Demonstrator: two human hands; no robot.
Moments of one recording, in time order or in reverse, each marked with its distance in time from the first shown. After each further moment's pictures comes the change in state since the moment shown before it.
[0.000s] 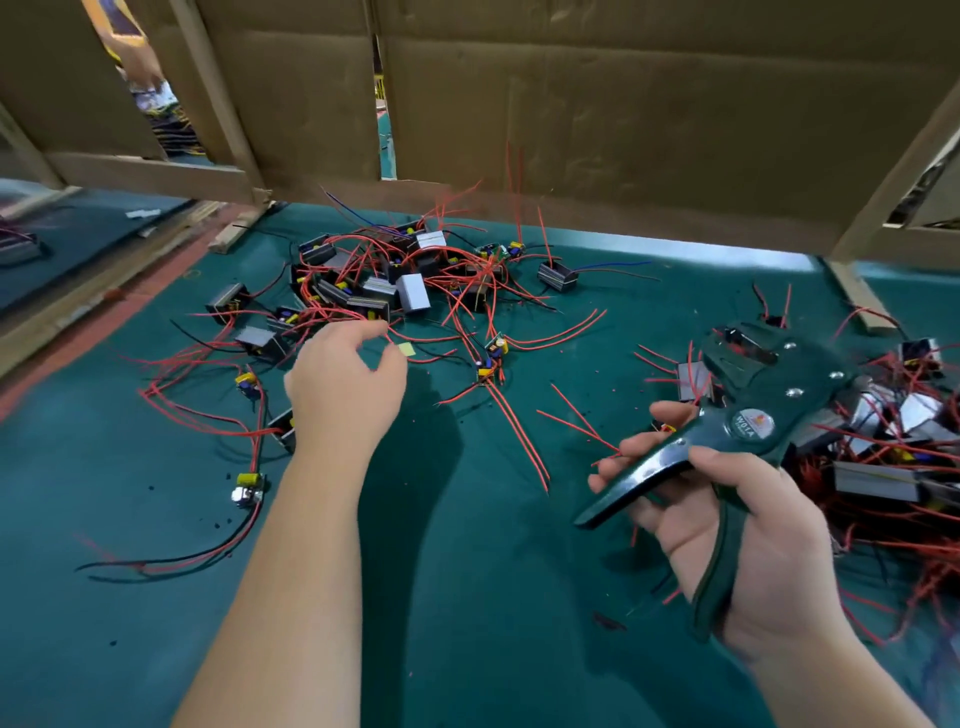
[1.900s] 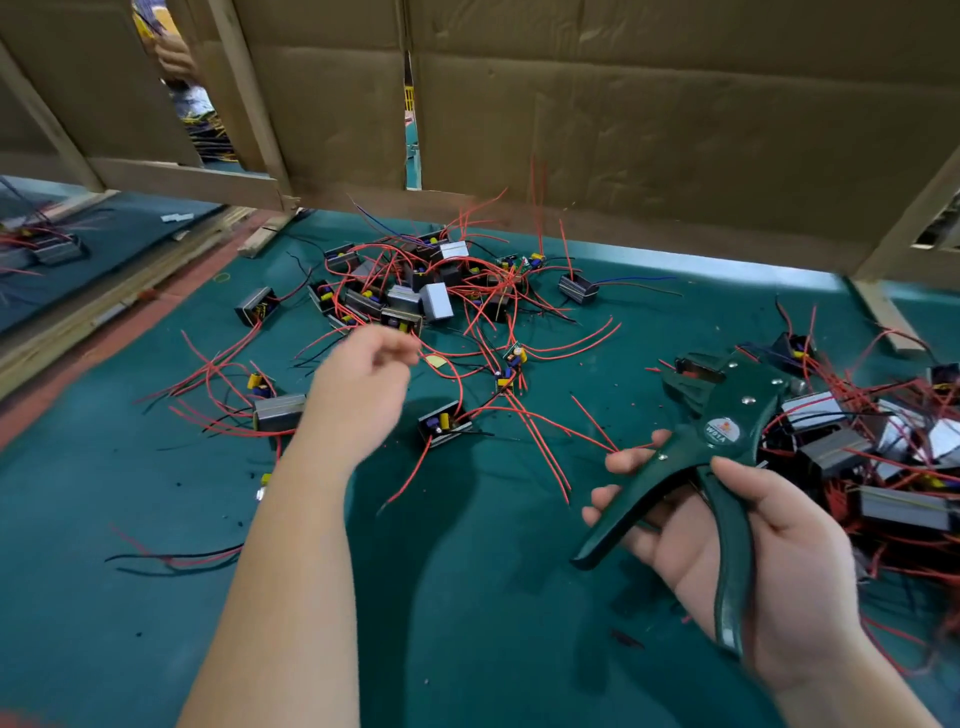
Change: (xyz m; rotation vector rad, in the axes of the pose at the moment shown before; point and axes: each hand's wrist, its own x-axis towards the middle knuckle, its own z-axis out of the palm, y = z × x) left_hand 0.002 -0.002 -0.018 -0.274 -0.248 -0.030; right_hand 0.004 -0.002 0.004 0.211 -0.123 0.255
